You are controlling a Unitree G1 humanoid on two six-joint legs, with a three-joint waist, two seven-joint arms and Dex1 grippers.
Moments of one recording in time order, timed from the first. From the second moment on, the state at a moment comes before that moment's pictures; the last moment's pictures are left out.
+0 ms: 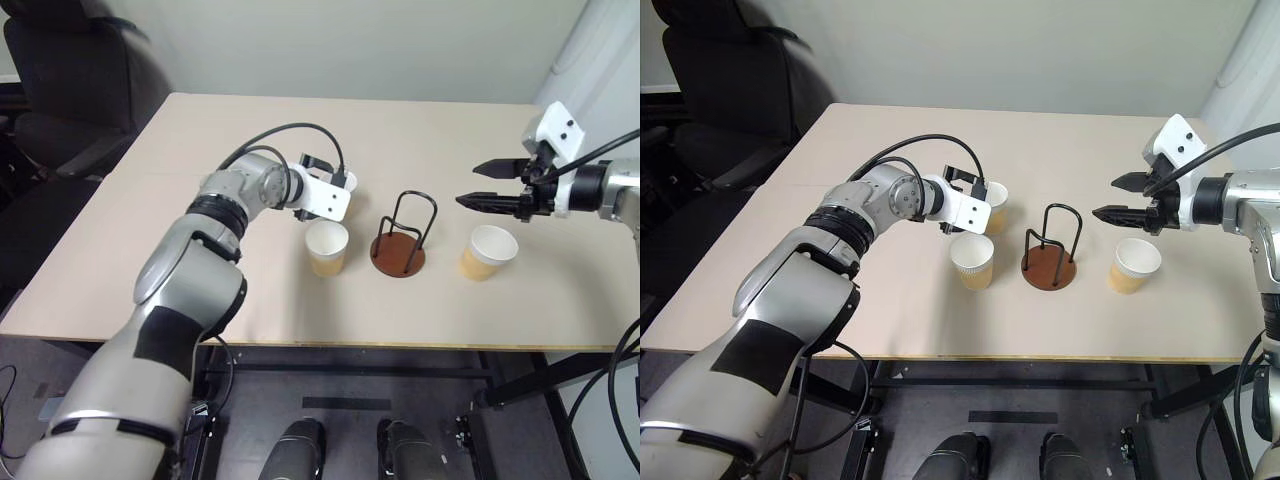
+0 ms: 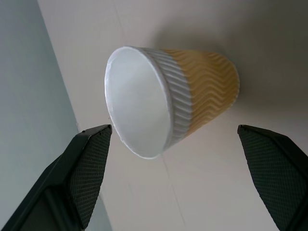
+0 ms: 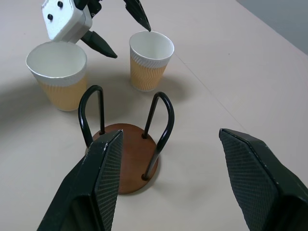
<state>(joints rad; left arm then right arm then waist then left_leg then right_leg) -1.46 0.37 -0.60 1.38 0.73 -0.55 -0.53 -0.83 -0.94 0.00 0.01 0.32 0.73 1.10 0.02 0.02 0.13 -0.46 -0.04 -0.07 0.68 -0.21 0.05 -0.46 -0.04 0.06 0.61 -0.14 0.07</state>
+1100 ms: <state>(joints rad) -1.43 0.27 -0.61 1.40 0.78 -0.47 -0.48 -0.77 -0.96 -0.03 -0.07 0.36 0.75 1.04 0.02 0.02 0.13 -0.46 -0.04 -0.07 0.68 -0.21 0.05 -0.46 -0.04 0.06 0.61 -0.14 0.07</state>
